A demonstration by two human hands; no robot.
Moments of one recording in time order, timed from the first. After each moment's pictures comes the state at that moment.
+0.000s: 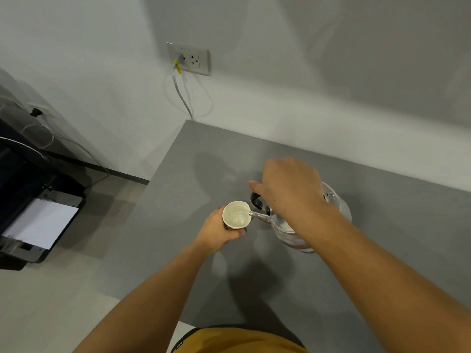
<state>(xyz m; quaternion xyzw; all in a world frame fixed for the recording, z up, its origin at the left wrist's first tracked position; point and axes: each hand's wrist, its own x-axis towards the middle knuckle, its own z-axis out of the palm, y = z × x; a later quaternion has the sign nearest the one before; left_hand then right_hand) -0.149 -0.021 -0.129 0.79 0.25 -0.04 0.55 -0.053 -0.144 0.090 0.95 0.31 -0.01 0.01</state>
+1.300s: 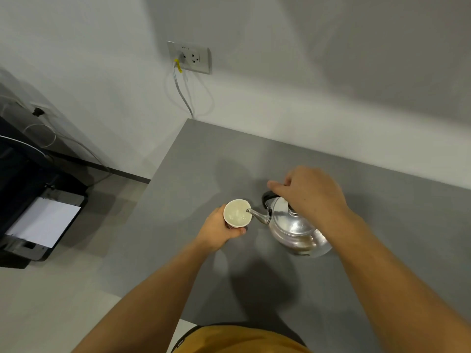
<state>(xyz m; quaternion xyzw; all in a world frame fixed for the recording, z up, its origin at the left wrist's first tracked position) -0.149 -0.020 -0.138 0.81 0.25 -0.04 0.53 -0.035 -0.186 0.070 0.96 0.23 -0.11 -0.10</state>
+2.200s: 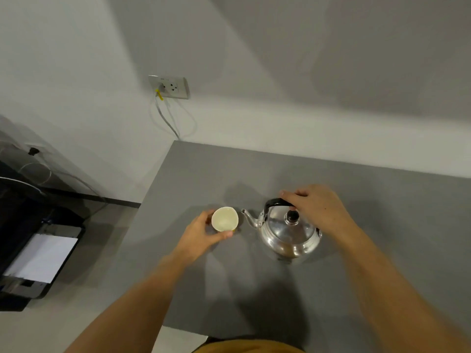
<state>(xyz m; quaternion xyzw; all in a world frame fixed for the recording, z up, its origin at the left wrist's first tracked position) -0.170 -0.006 -0.100 0.82 0.22 -0.04 0.52 -0.035 -0.266 0.050 0.93 0.13 -0.13 -0.31</state>
